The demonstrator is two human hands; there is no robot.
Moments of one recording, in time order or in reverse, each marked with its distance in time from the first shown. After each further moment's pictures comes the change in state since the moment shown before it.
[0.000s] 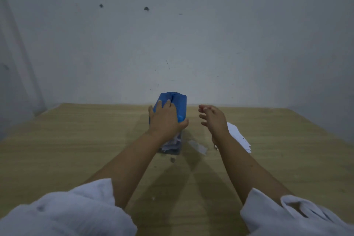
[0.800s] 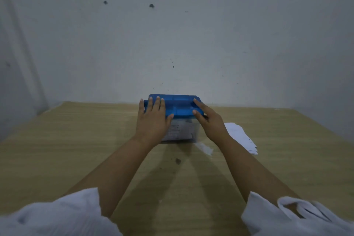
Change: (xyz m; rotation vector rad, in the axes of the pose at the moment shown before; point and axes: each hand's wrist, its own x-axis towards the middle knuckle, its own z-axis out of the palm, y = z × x) left_hand -0.003 -0.047 0.008 0.243 0.166 -0.008; right_hand 0.001 0.012 0.007 -0.427 -0.234 -0.361
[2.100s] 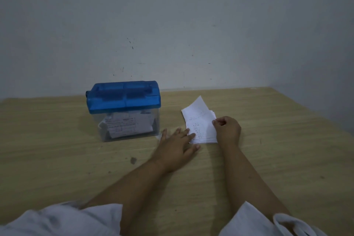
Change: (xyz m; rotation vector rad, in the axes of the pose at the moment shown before) left_hand -0.011 0.149 0.091 -0.387 -0.401 0.347; right_hand -0.030 0.129 -0.075 -0.136 0.519 0.536
